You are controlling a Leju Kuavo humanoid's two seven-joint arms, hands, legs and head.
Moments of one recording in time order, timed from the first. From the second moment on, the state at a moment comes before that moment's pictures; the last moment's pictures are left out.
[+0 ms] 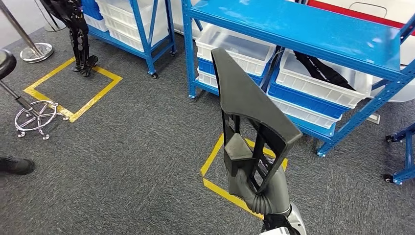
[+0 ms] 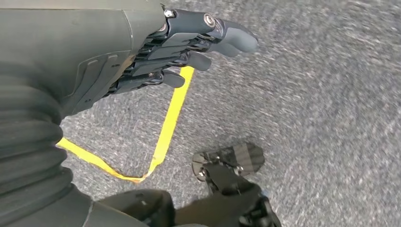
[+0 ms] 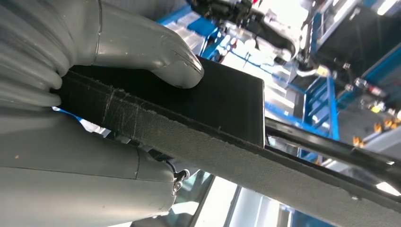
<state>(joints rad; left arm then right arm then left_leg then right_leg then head) -0.06 -0.11 0.65 -0.20 -0.80 0.20 -0.36 0.20 -0.09 0.46 -1.93 0.37 -0.40 -0.48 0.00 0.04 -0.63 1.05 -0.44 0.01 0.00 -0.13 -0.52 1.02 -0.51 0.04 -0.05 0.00</state>
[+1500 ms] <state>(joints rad) -0.05 -0.11 0.66 -0.20 -0.82 0.19 -0.37 0.23 -0.10 0.48 -1.94 0.37 -0.42 -0.49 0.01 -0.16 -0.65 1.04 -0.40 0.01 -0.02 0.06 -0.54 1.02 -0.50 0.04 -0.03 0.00</state>
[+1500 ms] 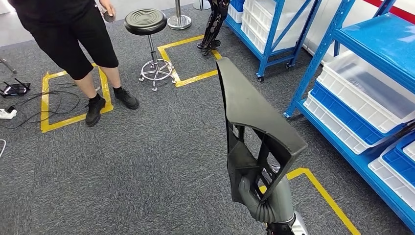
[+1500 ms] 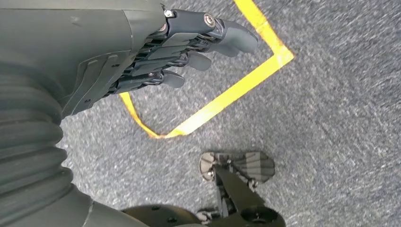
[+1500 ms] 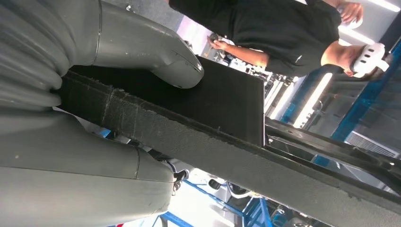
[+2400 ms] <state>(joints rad) -0.05 -0.12 0.66 -0.20 -0.83 0.19 -0.37 0.25 -0.11 0.49 -1.95 0.38 -0.43 -0.46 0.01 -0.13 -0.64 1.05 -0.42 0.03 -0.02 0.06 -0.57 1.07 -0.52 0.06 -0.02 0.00</state>
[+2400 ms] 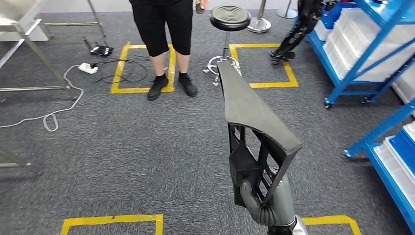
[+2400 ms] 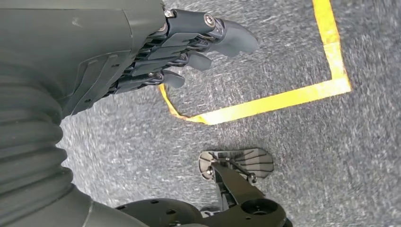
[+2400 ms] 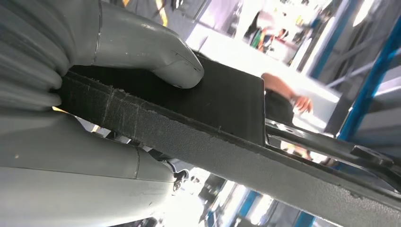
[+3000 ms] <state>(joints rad) -0.04 -0.12 0.66 -0.20 -0.83 0.19 -0.37 0.25 -0.12 0.49 -1.95 0.39 -0.44 -0.46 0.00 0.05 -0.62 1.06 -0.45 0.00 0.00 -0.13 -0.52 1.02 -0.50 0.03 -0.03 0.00</state>
